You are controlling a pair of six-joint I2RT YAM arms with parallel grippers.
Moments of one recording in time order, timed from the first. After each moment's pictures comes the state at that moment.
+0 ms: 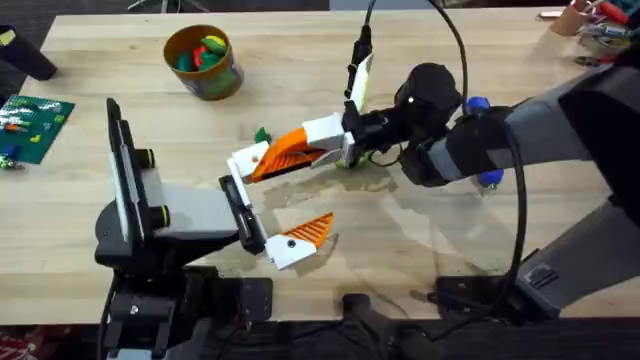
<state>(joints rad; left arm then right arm) -0.03 0.00 0.01 -0.11 1.11 0.06 0.56 1.87 0.64 1.32 -1.23 1.59</state>
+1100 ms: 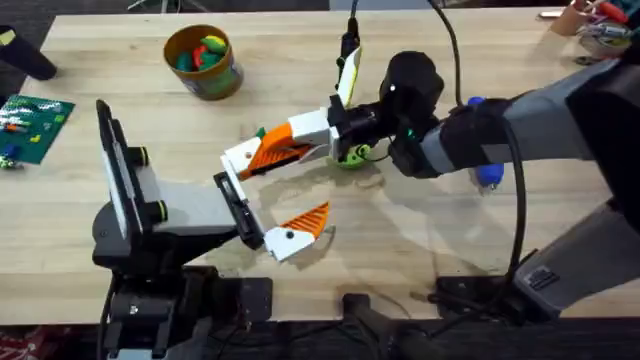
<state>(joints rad) -0.01 0.00 0.00 -0.10 1.06 0.04 0.60 1.87 0.72 1.14 -1.20 1.49</state>
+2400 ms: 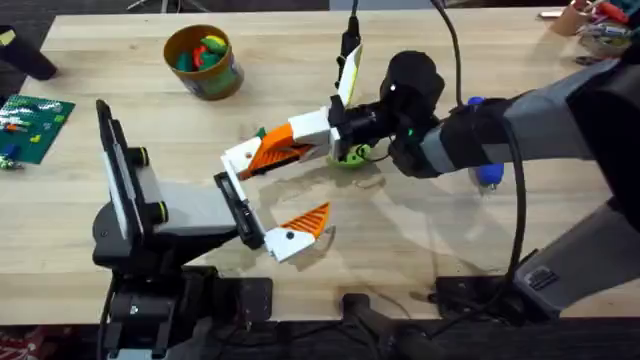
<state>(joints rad) -0.01 0.00 0.00 -0.10 1.06 0.05 0.60 1.87 0.72 1.14 -1.21 1.46</state>
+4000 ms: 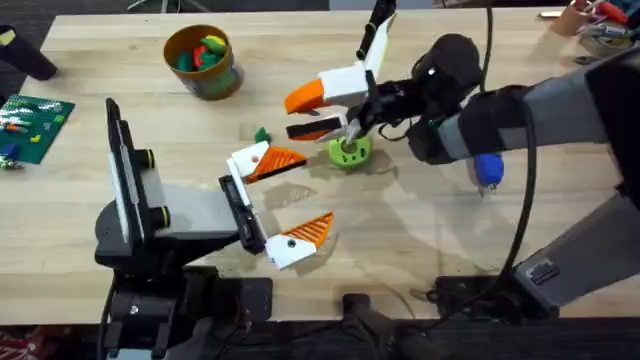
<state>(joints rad) -0.03 0.00 0.01 -0.10 1.10 0.06 0.46 1.87 0.73 1.36 -1.30 1.55</state>
